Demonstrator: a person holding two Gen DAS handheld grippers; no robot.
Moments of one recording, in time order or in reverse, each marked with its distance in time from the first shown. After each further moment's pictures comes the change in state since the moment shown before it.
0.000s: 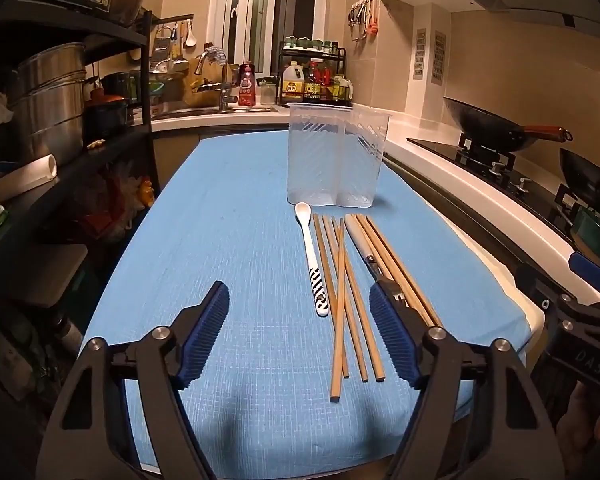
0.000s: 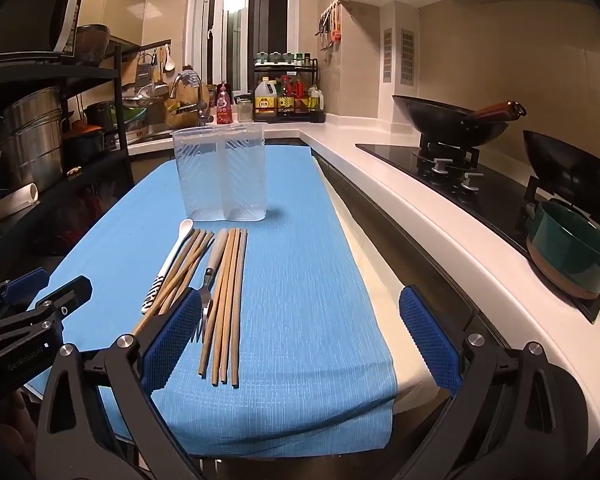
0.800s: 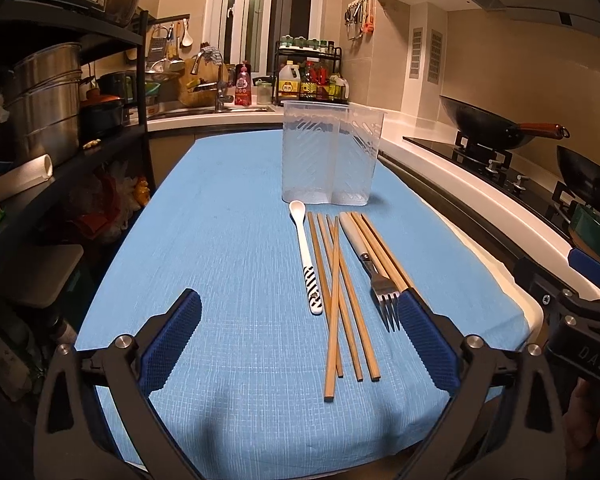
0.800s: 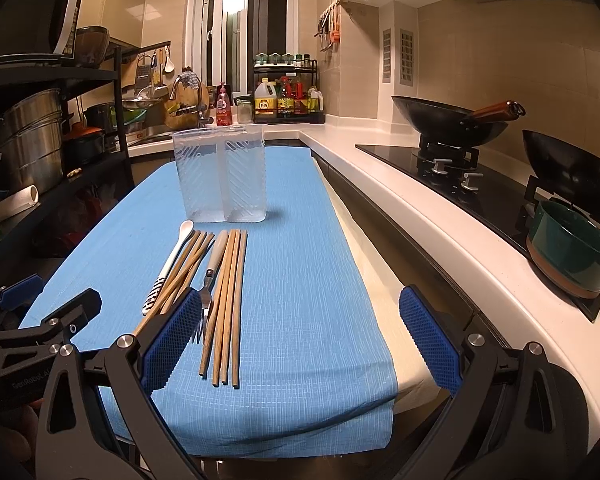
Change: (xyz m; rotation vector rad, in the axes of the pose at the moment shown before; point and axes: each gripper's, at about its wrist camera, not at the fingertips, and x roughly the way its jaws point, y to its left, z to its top) left arm 0.003 -0.003 -0.001 0.003 0.009 -0.015; right arm -0.001 0.001 0.002 -0.005 -0.004 -0.001
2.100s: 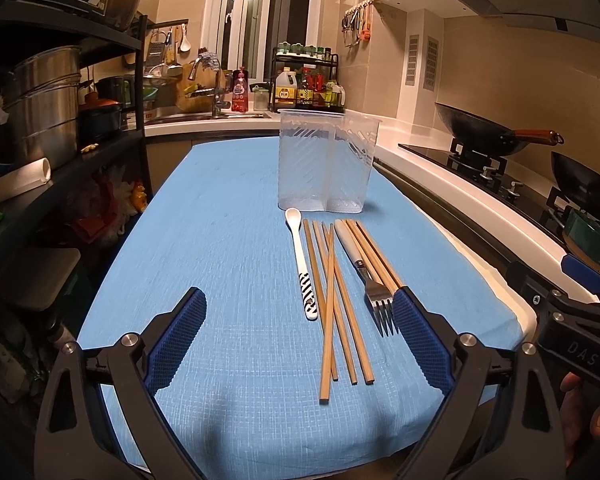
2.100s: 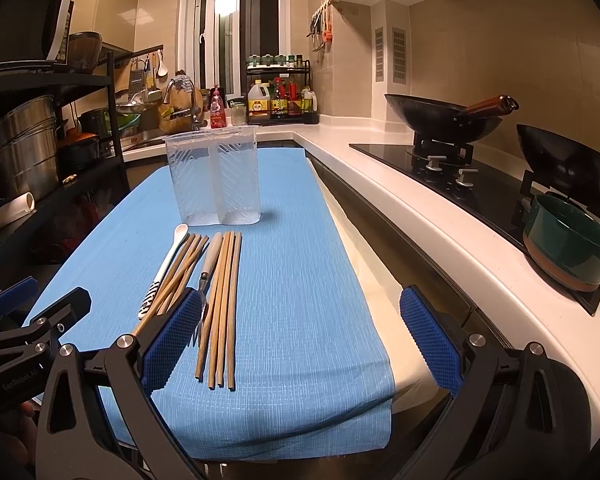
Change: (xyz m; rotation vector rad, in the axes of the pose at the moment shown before) left arm -0.006 -0.002 0.002 -0.004 -0.029 -0.017; right arm 0.000 -0.008 0.002 0.027 -0.004 -0.008
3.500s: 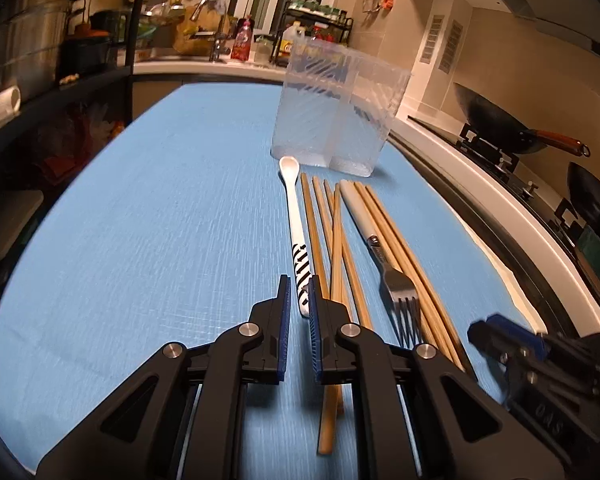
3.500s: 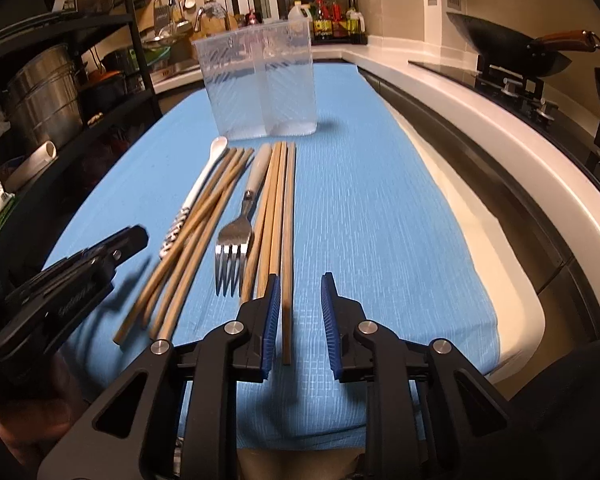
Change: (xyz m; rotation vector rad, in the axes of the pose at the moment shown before) left arm 0.086 0.014 -0.015 -0.149 0.156 -0.077; right arm 0.075 0.034 -0.030 -0.029 0.313 0.163
